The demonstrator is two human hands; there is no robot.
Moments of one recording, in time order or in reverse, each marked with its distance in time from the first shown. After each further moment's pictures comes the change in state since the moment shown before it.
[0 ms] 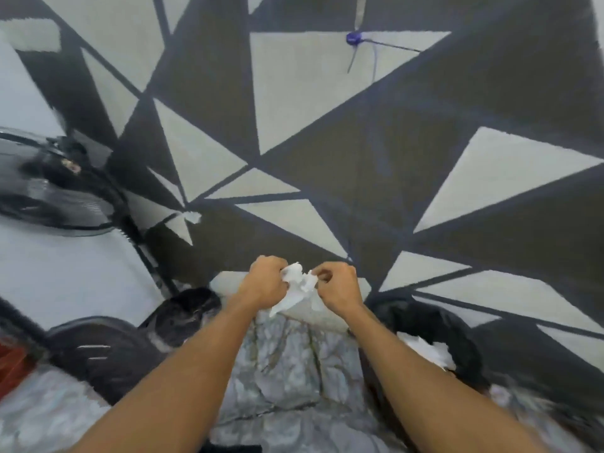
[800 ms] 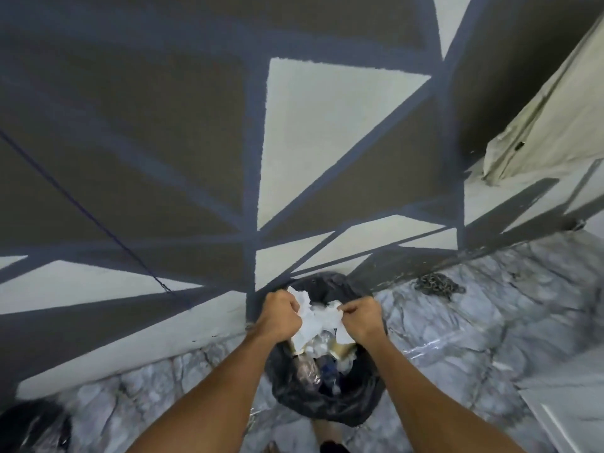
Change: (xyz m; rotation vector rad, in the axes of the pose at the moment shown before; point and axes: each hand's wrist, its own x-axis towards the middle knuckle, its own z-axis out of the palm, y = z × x) left_hand 0.235 0.215 0.332 -0.178 -0.646 0.133; right_hand 0.074 0.343 -0.180 -0.037 0.354 0.846
